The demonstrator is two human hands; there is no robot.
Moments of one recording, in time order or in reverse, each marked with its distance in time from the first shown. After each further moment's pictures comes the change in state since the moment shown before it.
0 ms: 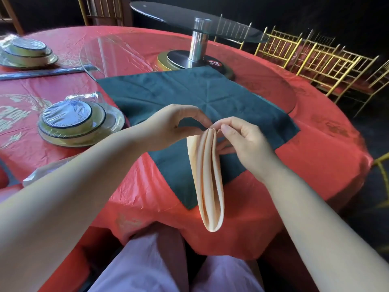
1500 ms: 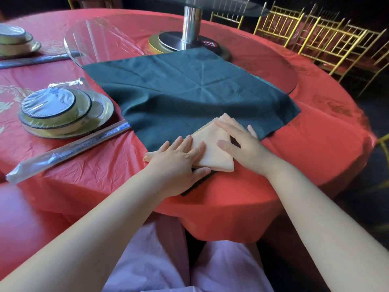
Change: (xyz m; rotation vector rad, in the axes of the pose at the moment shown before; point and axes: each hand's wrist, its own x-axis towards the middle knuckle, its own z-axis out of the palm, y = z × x) left_hand -0.043 0.025 0.086 0.591 -0.410 -0.513; right_hand -0.006 0.072 -0.031 -0.652 -0.172 0.040
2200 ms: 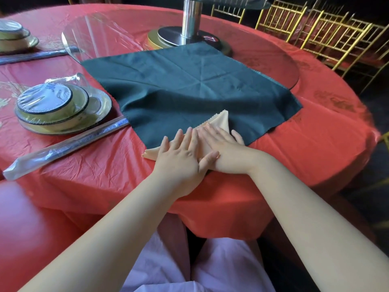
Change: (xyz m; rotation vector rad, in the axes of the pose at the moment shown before) left_hand 0.001 0.019 0.010 -0.099 0.094 -0.154; right_hand 0.007 -0.033 0.020 -0.456 -0.363 0.104
